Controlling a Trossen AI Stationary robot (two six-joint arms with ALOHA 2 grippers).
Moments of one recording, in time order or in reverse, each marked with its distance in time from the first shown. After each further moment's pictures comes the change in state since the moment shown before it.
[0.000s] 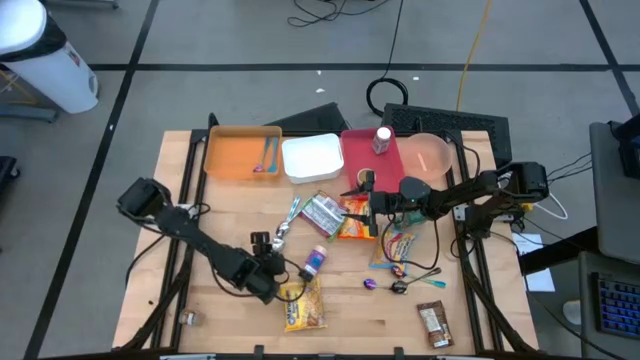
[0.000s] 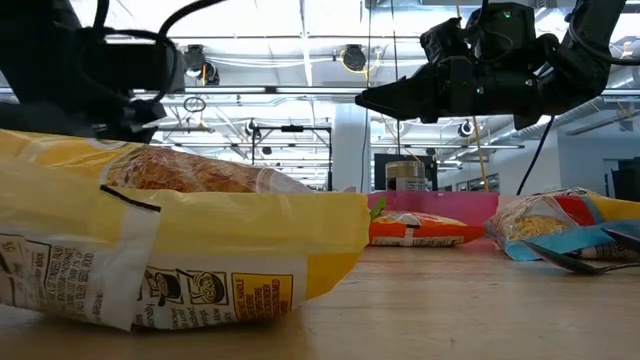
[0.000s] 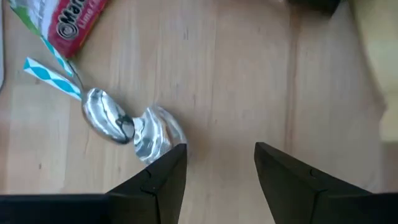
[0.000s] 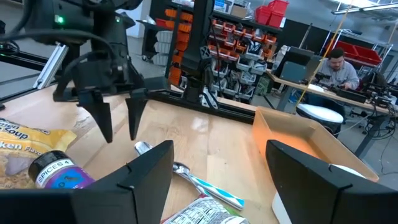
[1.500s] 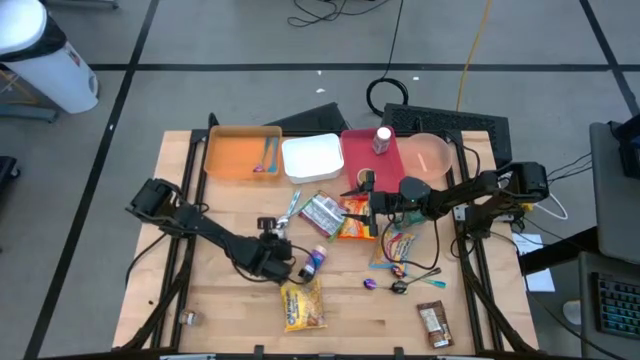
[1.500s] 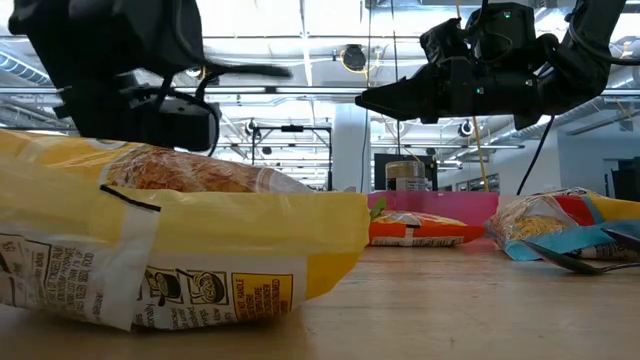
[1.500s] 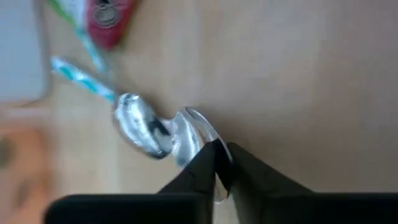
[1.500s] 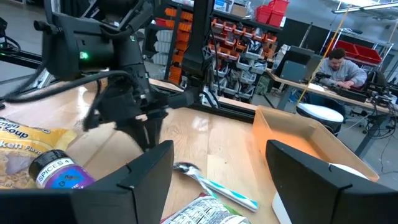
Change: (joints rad) left arm 0.144 0.083 -0.003 -0.064 -0.041 0.139; right arm 0.000 0.000 0.000 -0.003 0.000 0.000
